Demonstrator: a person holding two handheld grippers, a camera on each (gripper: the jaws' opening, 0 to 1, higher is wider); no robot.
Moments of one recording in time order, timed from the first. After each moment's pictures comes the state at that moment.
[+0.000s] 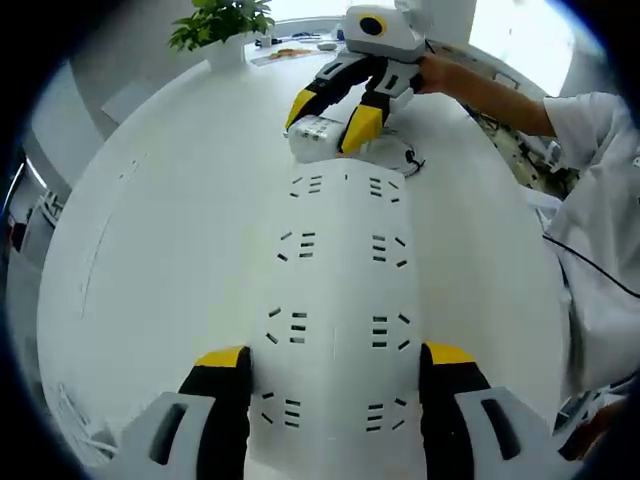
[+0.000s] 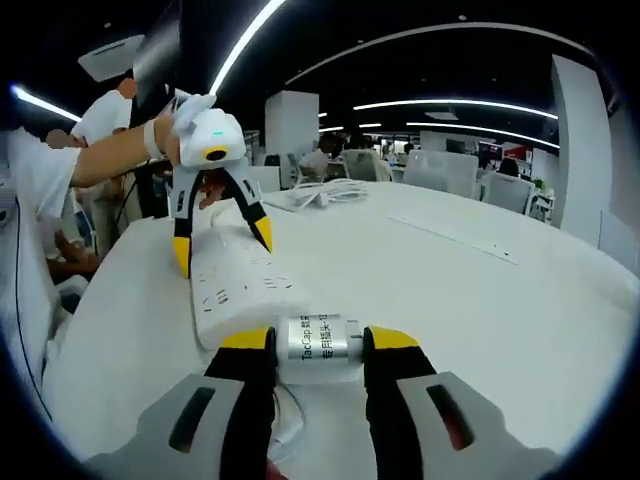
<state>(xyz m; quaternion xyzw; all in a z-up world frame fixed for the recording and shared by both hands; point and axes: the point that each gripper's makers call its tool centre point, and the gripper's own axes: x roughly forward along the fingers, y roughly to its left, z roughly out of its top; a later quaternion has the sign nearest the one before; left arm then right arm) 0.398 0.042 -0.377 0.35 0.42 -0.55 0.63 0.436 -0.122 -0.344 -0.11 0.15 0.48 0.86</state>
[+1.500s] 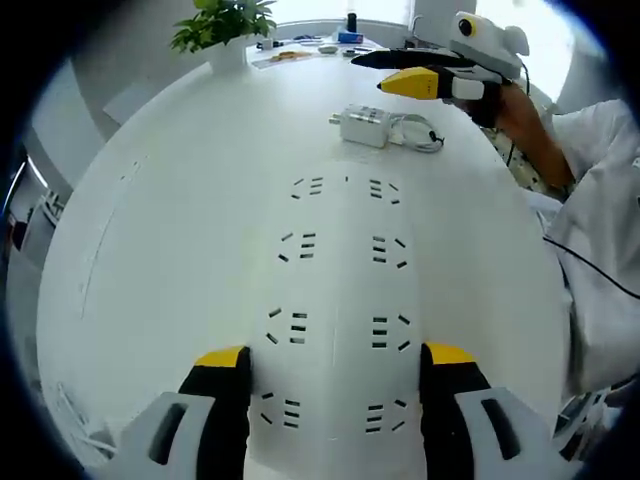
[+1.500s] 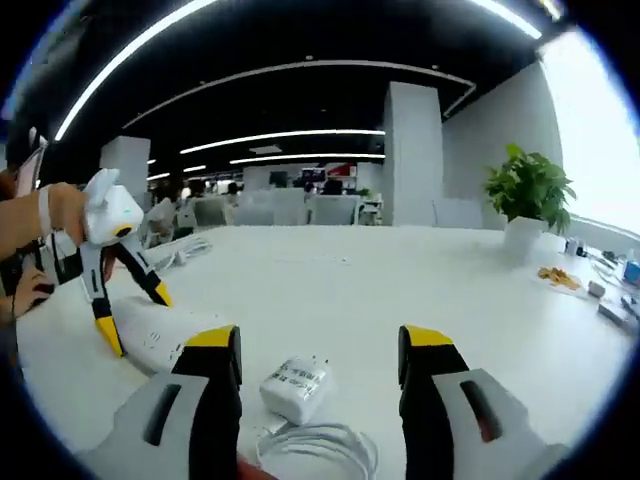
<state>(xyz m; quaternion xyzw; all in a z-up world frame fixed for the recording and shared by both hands) 0.396 0.040 -0.377 0.35 0.41 -0.56 0.63 0.389 -0.185 -0.303 -0.01 0.10 0.04 0.99</state>
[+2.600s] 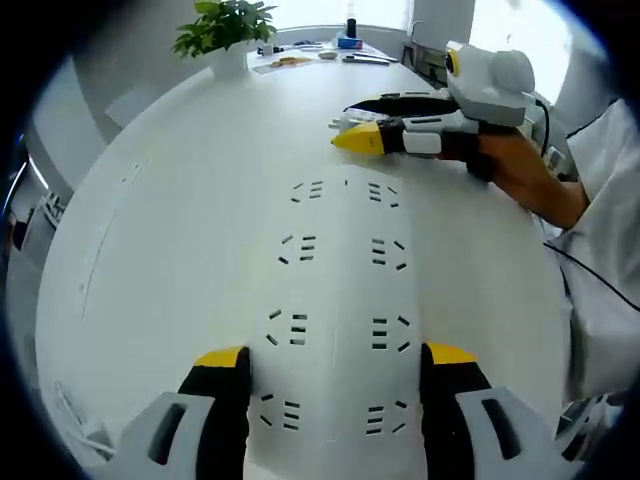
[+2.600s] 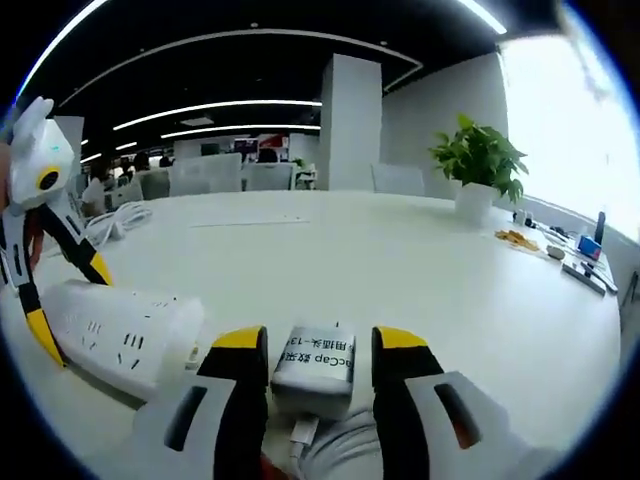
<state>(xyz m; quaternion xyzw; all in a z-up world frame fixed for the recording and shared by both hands) 0.396 0.040 -0.376 0.34 0.40 -0.56 0.64 0.414 -0.181 -0.346 -0.03 0.15 -0.07 0.98</state>
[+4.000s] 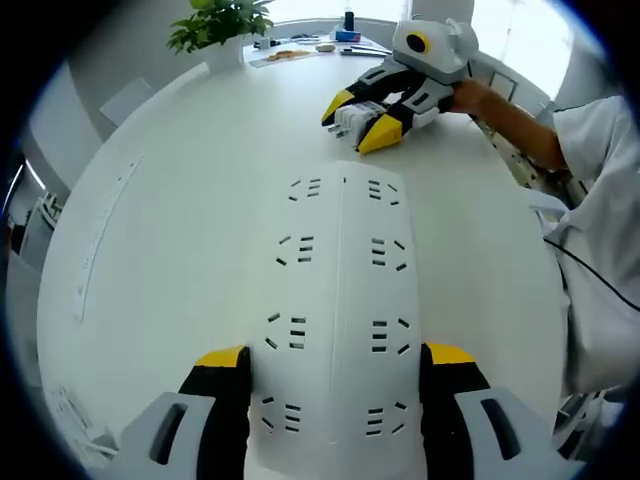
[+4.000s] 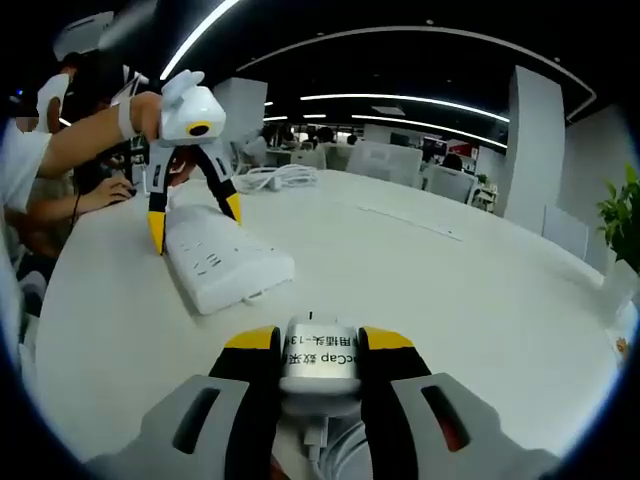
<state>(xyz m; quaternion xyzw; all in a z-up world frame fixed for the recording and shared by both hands) 0.397 0.038 -0.377 0.36 0.42 -0.55 0.62 0.414 -0.152 -0.357 -0.14 0.15 0.34 0.92</state>
